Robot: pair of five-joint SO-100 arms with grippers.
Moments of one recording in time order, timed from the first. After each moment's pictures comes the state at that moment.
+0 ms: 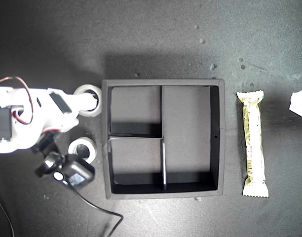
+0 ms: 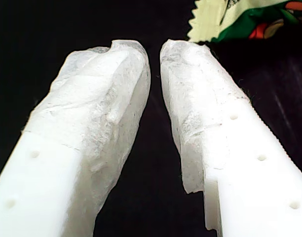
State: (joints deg) arm 0 1.8 104.9 127.1 44.7 -48.6; arm 1 5.3 191.4 170.8 45.4 58.4
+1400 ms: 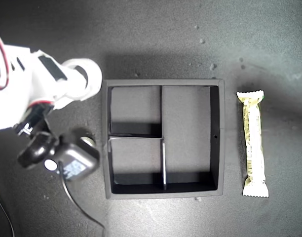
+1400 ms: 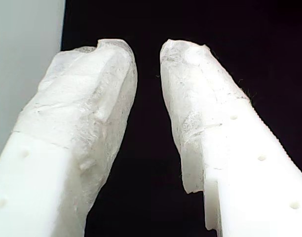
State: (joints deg) arm 0 -9.1 105.3 85.8 83.6 -40.3; arm 1 17.1 173.6 145.9 44.8 55.9
